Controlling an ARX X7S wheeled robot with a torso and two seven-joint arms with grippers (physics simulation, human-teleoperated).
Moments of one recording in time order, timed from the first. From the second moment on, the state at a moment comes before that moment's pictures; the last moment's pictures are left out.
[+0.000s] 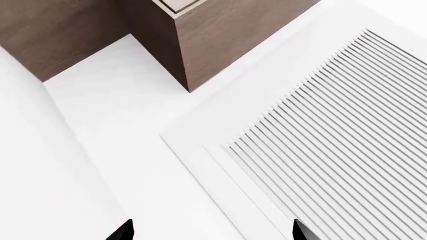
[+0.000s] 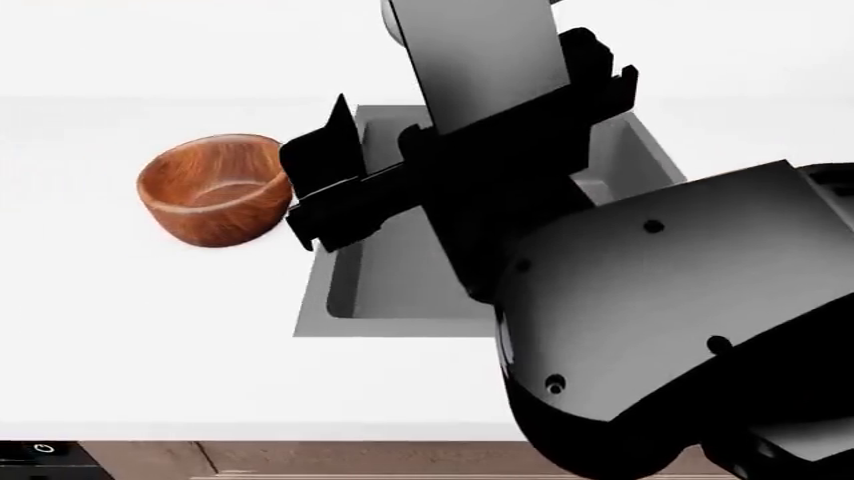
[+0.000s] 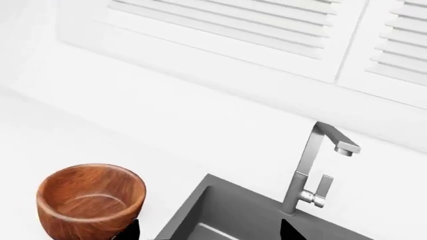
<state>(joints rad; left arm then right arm) 0.16 -0.39 -0.68 0.87 -1.30 0.07 -0.58 1.97 0.51 -1.51 -0.57 1.85 0.25 1.31</state>
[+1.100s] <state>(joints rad) 0.17 -0.40 -0.67 0.88 -1.30 0.08 -0.59 2.22 0.57 -1.52 -0.50 2.24 0.45 1.47</state>
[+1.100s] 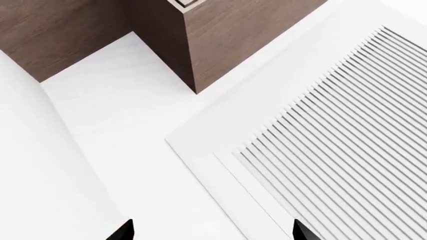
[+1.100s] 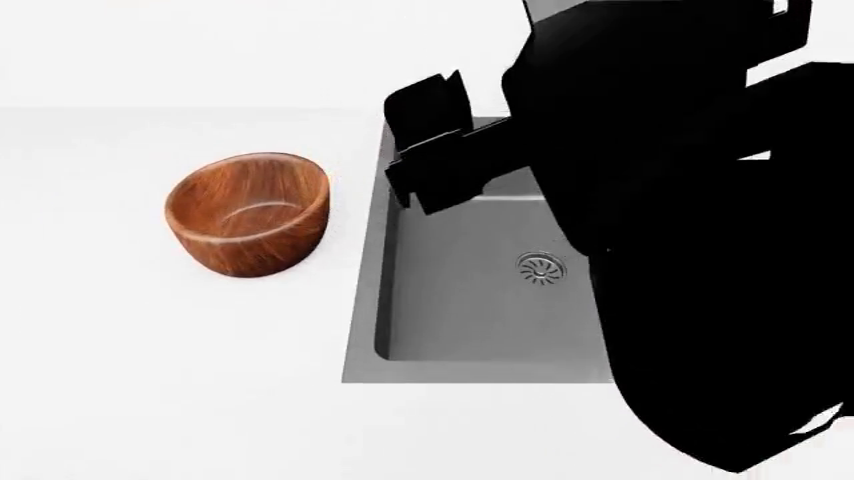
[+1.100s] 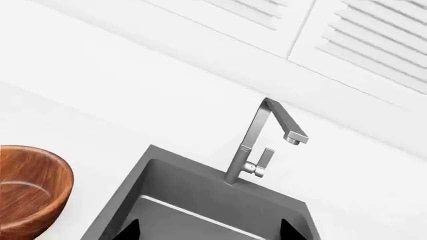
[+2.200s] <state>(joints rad) 0.17 -0.40 -0.67 0.87 -1.30 0.09 -0.59 2.26 0.42 -1.51 -0.28 2.38 0.58 1.37</state>
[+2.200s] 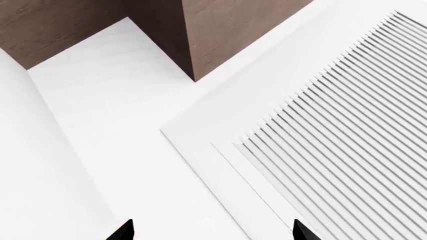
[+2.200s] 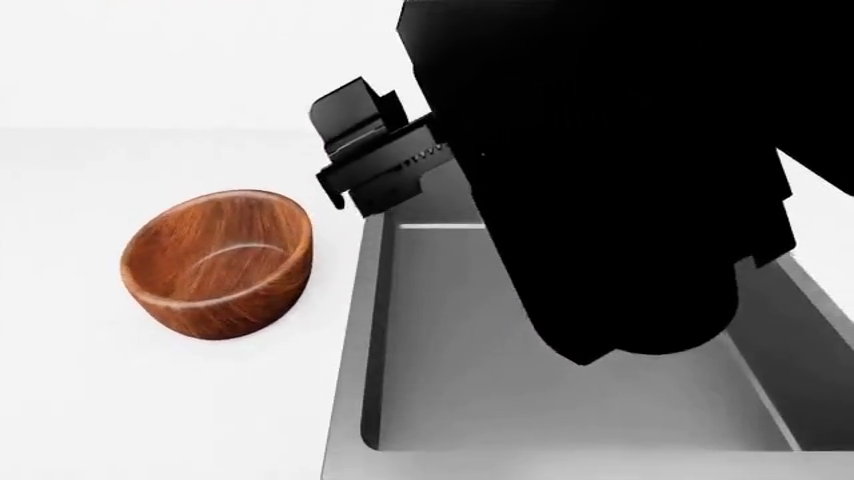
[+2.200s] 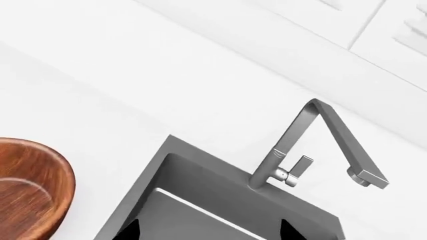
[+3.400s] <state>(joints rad) 0.19 -0.39 -0.68 0.85 -1.33 0.11 -0.57 2.08 0.11 -1.45 0.52 2.30 0.51 0.96</state>
